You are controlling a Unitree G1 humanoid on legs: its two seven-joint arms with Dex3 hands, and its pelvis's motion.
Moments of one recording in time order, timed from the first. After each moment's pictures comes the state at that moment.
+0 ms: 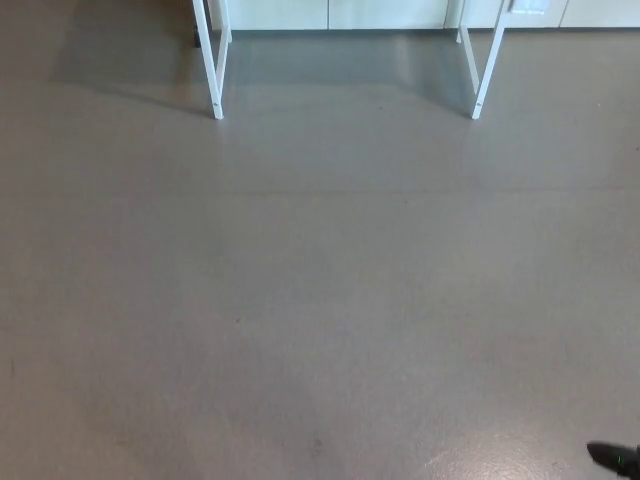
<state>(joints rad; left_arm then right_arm) 0.34 0.33 0.17 0.50 -0.03 -0.04 -0.18 0.36 -0.33 -0.07 0.22 -0.07 -0.01 0.11</state>
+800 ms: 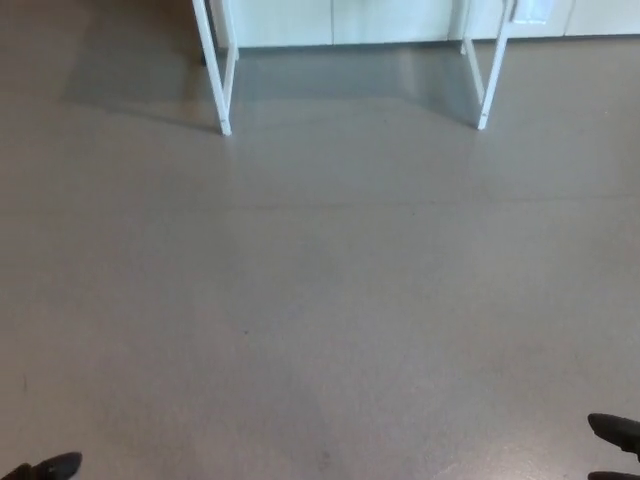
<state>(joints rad) 0.43 0.34 0.19 0.36 -0.09 -0.13 -0.28 0.42 -0.34 -0.10 0.10 -0.03 -0.03 0.17</state>
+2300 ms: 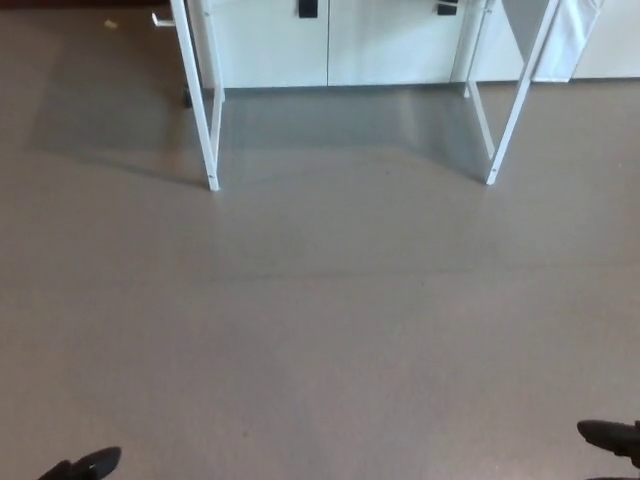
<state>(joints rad) 0.46 0.28 0.13 0.29 -0.08 -0.21 -0.27 0.44 -0.37 -0.08 0.11 -0.03 -0.06 0.20</state>
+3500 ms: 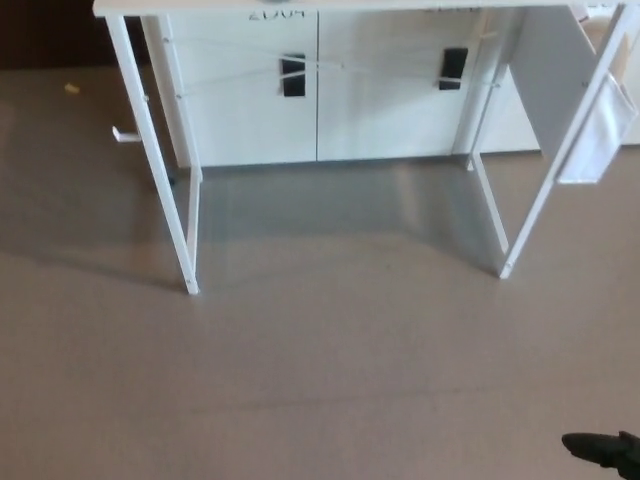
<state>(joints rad) 0.47 0.33 0.08 0.44 0.00 -0.32 -0.21 0.44 -0.38 -0.05 0.11 -0.04 -0.08 0.21</state>
